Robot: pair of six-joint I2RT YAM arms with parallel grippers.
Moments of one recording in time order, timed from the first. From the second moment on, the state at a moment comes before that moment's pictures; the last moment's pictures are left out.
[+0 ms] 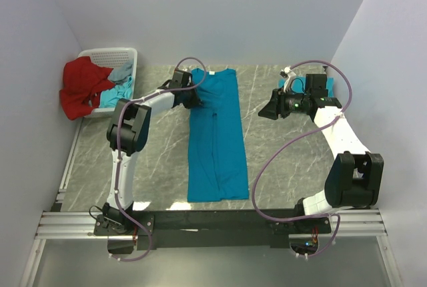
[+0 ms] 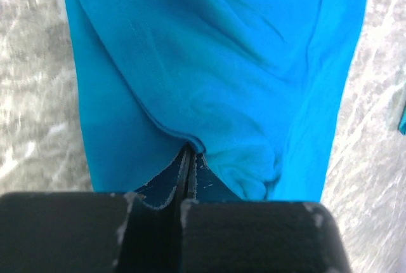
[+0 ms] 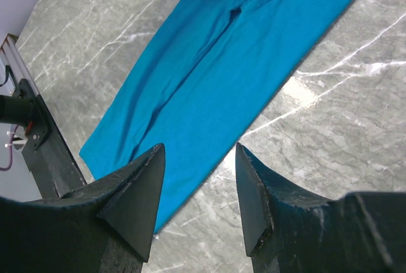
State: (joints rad) left arm -0.37 2.25 1.63 -0.16 0.19 -0.69; right arm -0.03 1.46 1.15 -0.49 -0.91 -0.14
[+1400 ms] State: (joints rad) left arm -0.45 2.02 1.37 -0.08 0.20 -0.69; right arm -0.03 1.46 1.15 -0.50 -0.92 -0.14
